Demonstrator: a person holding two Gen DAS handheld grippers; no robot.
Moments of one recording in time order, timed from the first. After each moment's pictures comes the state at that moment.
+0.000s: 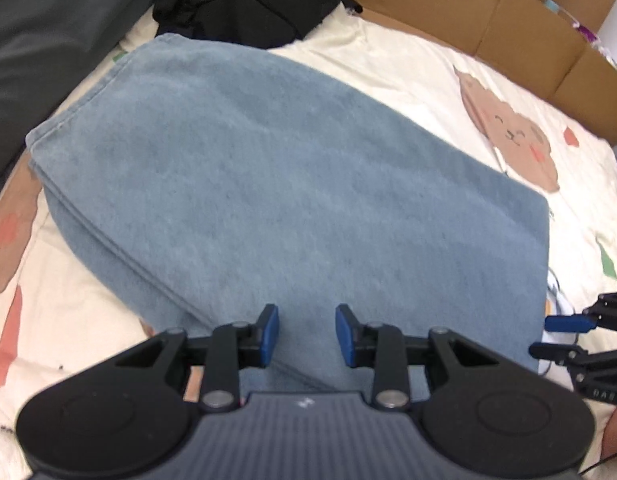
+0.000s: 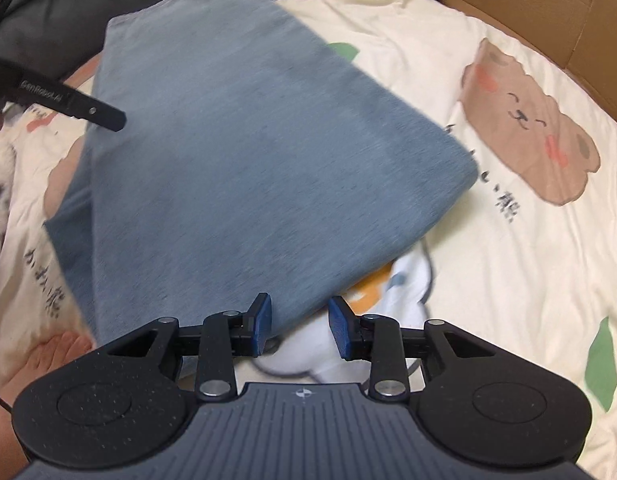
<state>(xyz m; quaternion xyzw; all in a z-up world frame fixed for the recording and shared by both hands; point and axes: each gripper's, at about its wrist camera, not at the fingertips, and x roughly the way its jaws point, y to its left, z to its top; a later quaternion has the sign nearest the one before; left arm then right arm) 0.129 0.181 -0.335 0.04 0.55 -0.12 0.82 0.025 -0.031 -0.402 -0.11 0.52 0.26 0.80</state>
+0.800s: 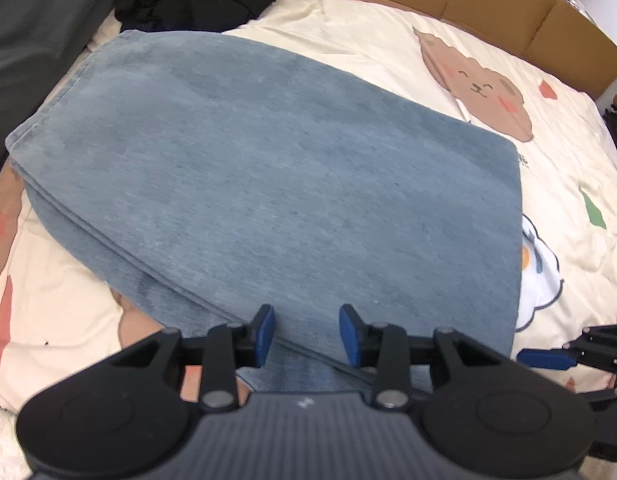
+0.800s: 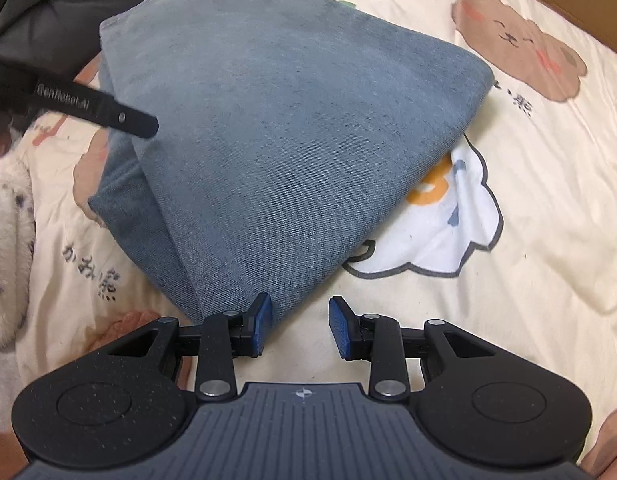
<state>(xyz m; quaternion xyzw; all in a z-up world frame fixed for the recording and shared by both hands) 0.102 0.156 -0.331 0.06 0.57 -0.15 0.81 -0.036 -0.016 -0.403 -0.03 0.57 0.22 0.79</state>
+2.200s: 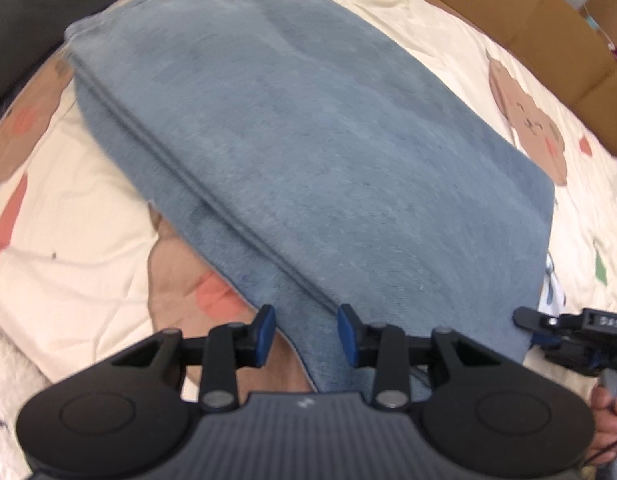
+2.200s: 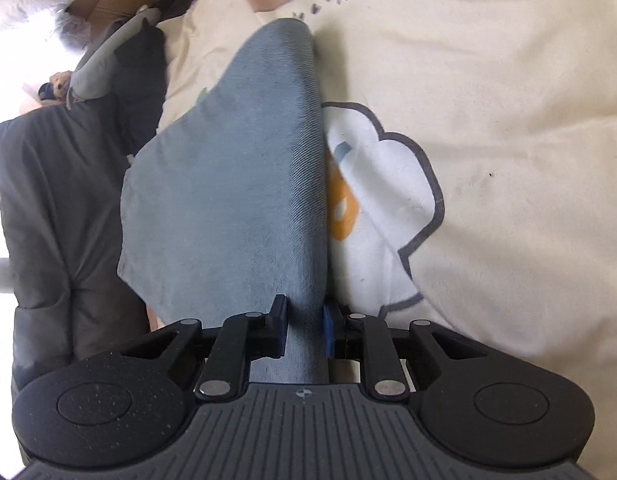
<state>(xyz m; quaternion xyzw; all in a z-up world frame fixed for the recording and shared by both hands) 0.106 0.214 -0.339 -0.06 0.61 -0.08 0.79 0.015 -0.105 -0.468 0.44 0.56 0.16 0.68</state>
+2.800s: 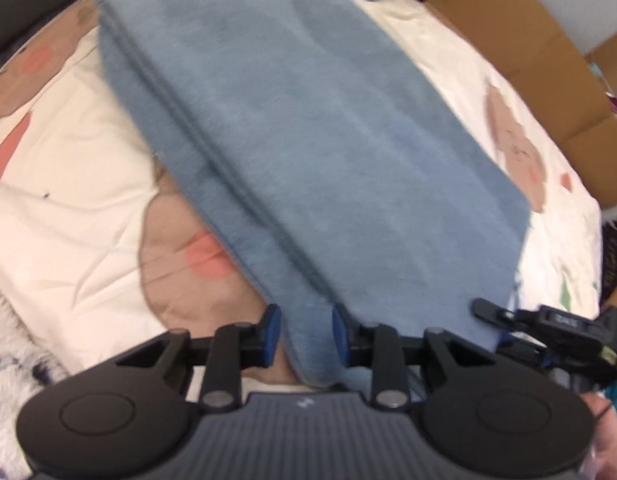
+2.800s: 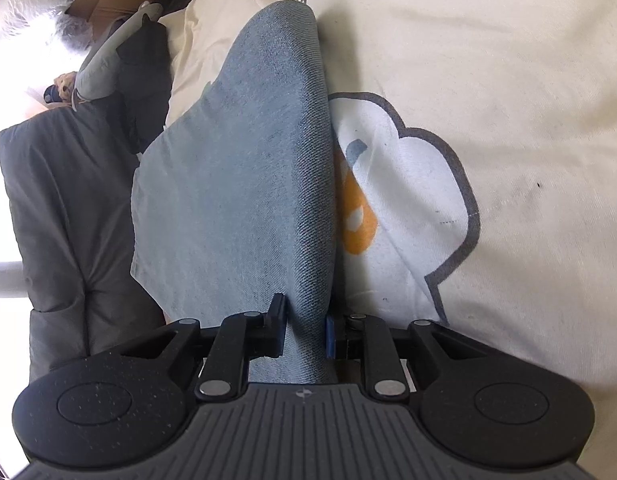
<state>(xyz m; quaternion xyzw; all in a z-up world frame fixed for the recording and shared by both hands) 0.092 0.225 -0.329 -0.13 0.61 -0.10 0.77 0.030 -0.096 -0.477 0.46 0.56 0.18 0.66</state>
